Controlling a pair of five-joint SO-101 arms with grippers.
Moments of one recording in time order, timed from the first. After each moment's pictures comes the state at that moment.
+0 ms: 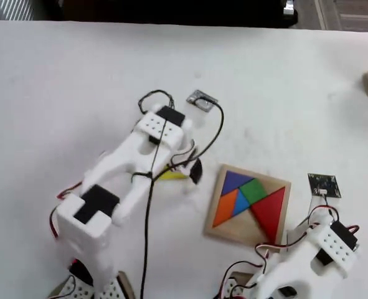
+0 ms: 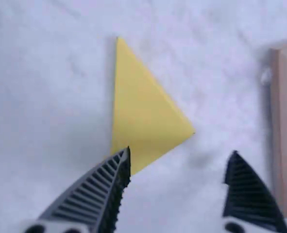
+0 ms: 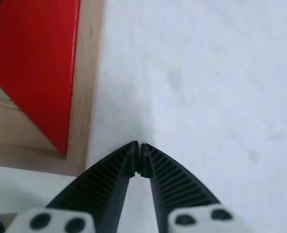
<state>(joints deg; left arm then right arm) 25.3 21.0 2.9 74.3 -2.4 45.5 -45.9 75.5 60.1 46.6</state>
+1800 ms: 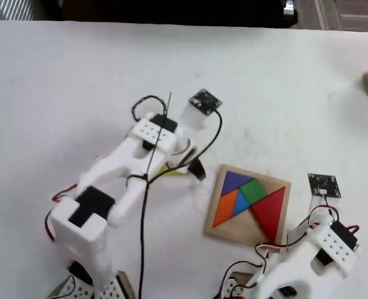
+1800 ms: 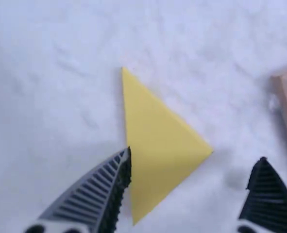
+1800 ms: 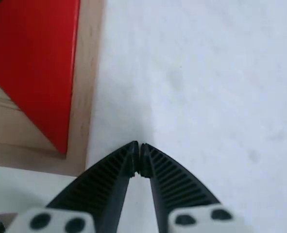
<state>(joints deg) 23.7 18.7 11.8 56.7 -12.0 45.5 -45.9 75.5 60.1 46.6</state>
